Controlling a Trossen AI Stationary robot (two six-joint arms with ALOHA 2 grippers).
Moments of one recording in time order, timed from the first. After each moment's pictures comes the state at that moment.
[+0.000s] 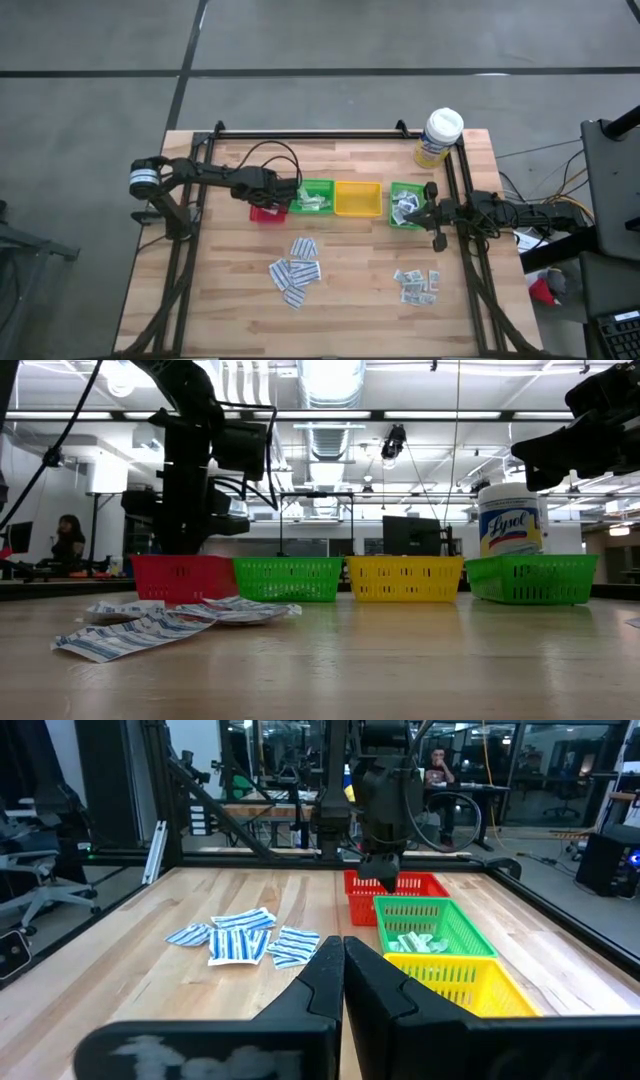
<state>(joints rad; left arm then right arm) 0.21 1.63 1.01 -0.93 -0.31 -1.09 0.02 0.05 0.01 0.01 -0.02 0.02</state>
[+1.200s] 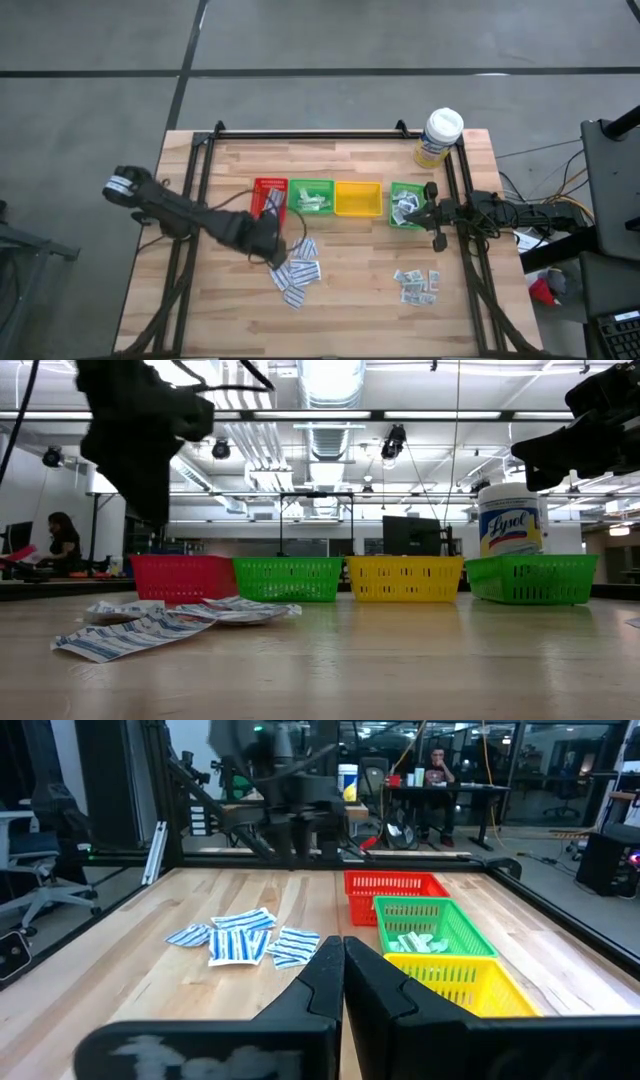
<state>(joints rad) -0.33 1.46 1.04 -0.90 -0.29 -1.10 0.02 0.05 0.01 0.01 -0.02 0.03</state>
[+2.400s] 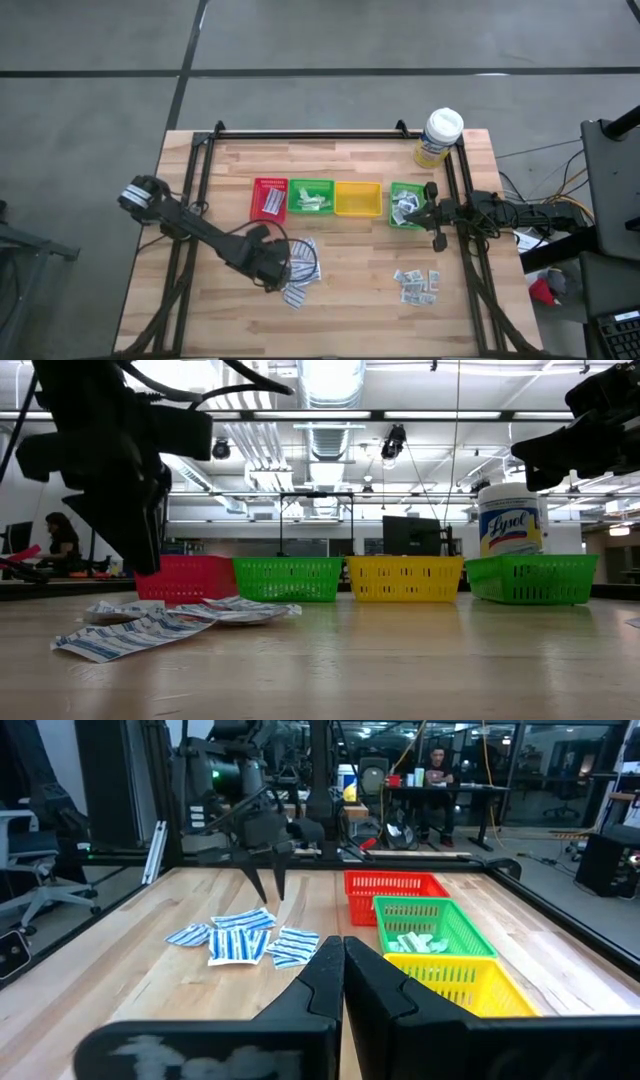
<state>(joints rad) -0.46 1.63 1.01 -0.73 -0.33 -0.76 0.02 0.05 0.01 0.01 -0.02 0.02</state>
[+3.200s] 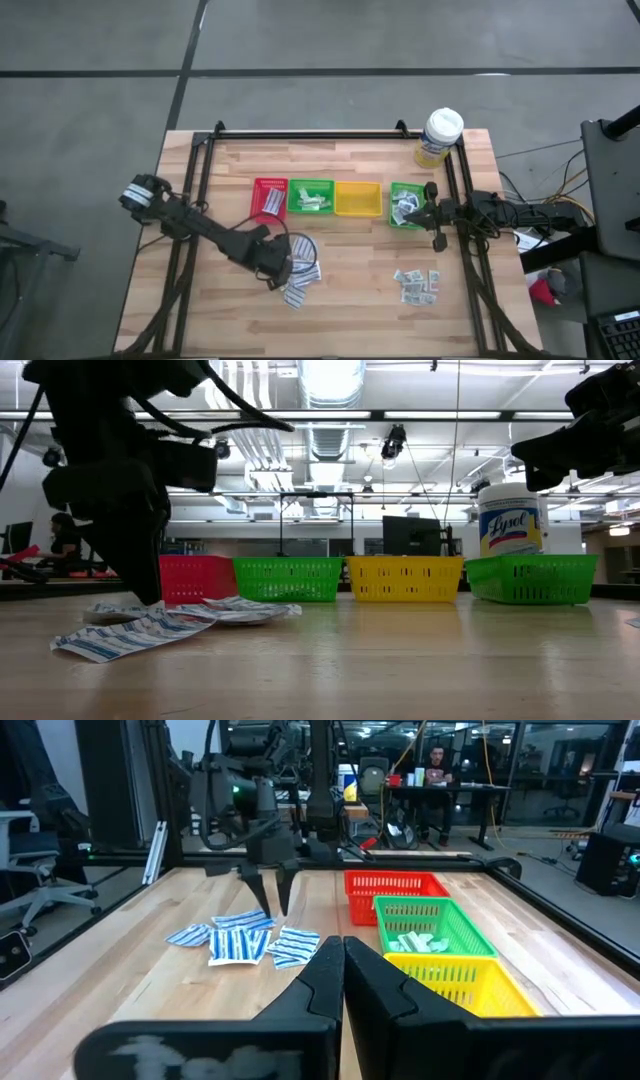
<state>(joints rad) -0.40 1.64 0.91 -0.57 -0.25 -0.80 0.02 0.05 0.01 0.01 -0.02 0.03</state>
